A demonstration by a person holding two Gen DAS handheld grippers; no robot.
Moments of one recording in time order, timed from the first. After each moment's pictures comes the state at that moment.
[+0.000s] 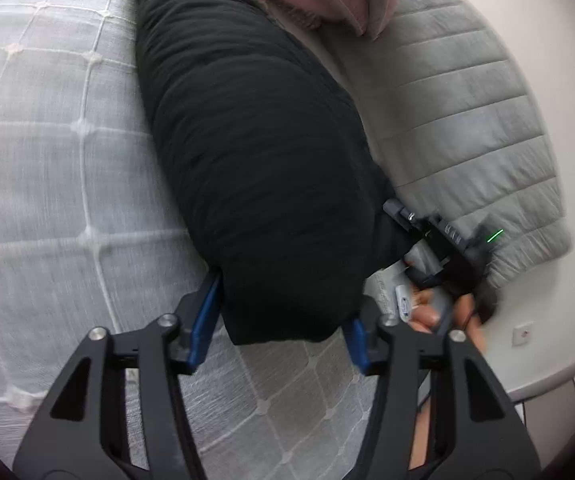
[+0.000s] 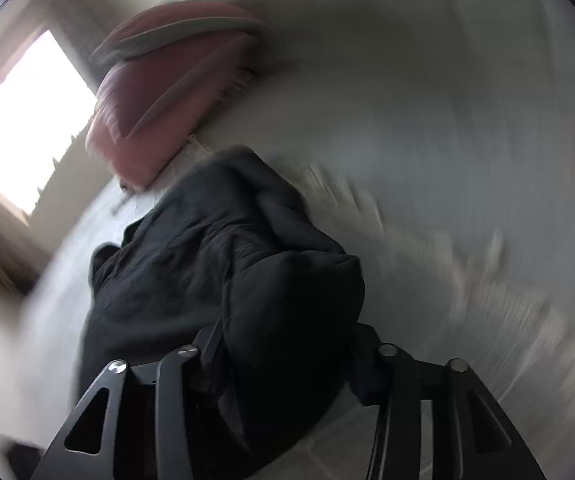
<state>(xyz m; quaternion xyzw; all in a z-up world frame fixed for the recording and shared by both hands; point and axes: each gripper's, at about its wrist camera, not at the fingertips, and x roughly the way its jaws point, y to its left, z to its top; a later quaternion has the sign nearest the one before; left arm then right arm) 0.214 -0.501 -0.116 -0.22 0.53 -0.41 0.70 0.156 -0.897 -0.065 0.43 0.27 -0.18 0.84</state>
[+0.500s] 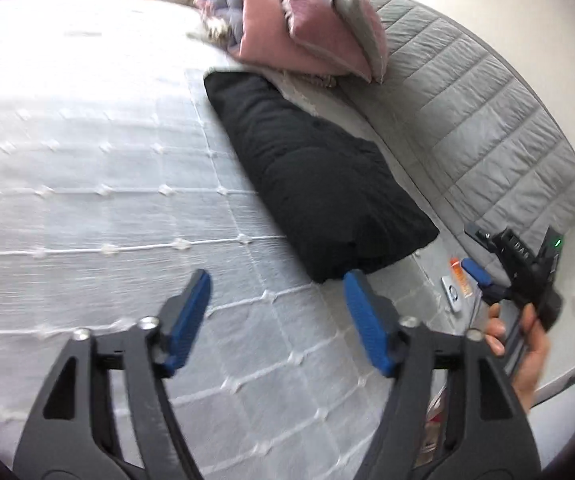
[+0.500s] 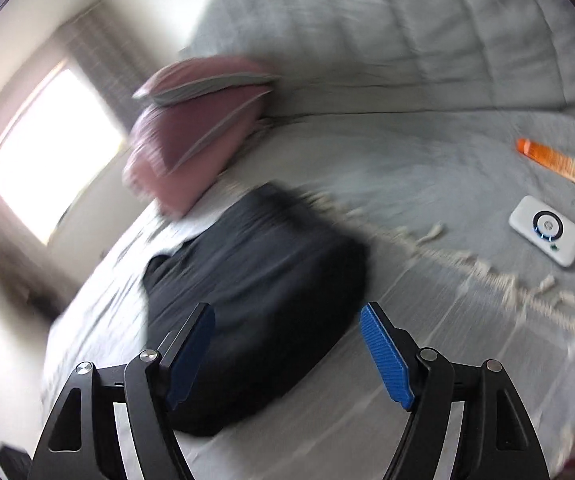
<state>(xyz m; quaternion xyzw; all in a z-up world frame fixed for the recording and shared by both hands) 0.155 -0.397 -0.023 -0.12 0.45 -0.32 0.83 0.056 -0.785 0.014 0.33 0.23 -0.21 0.89</state>
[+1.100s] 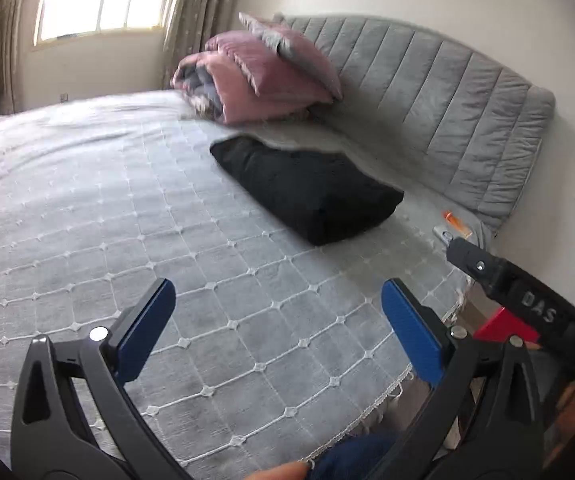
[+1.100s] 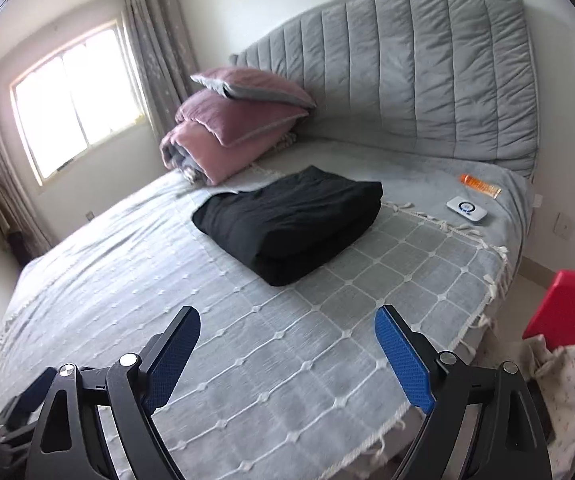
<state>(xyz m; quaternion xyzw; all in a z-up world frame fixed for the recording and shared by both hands) 0.026 -0.302 0.067 0.00 0.32 -0.34 0.88 -0.075 -0.507 0.062 0.21 0.22 -0.29 0.91</state>
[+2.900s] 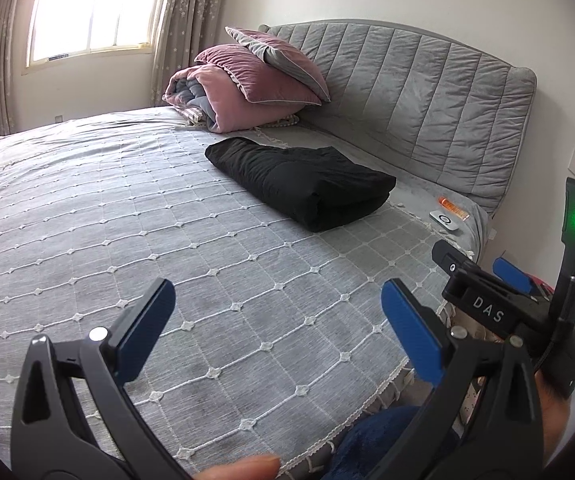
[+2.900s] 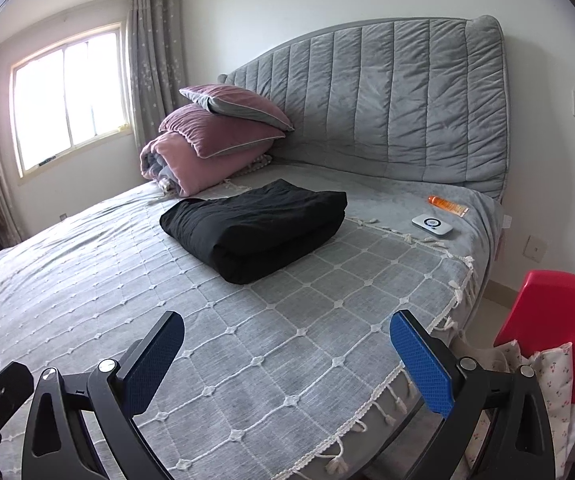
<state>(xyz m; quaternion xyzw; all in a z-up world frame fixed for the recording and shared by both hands) -0.004 -0.293 0.038 0.03 0.30 -0.35 0.89 -0.093 -0.500 0.010 0.14 0.18 -0.35 0.91</state>
